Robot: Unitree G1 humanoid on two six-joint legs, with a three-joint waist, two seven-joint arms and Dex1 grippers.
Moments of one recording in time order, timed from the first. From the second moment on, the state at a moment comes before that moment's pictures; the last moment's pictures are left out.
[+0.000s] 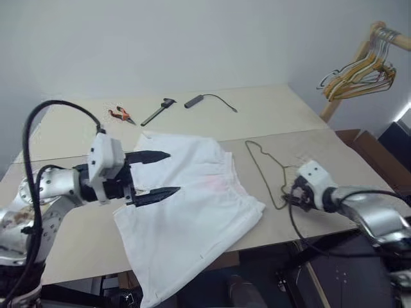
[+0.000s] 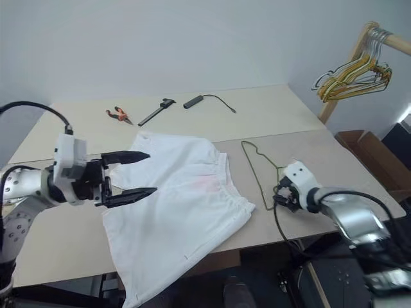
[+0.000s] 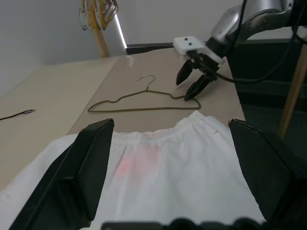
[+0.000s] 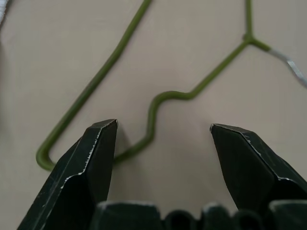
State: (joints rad) left arm -0.23 0.86 0.20 -0.49 -0.72 0.53 -1.05; right arm -0.40 -0.83 0.21 0.06 0.29 0.78 0.56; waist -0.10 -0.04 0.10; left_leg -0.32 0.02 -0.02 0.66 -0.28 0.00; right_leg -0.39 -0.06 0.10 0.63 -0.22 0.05
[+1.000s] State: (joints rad) left arm -0.69 0.74 0.00 -0.15 -0.66 0.72 -0.98; right arm -0.65 -1.07 0.50 0.48 -1.02 -0.61 -0.41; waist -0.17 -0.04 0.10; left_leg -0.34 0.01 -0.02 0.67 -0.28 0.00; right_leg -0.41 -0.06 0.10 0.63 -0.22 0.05
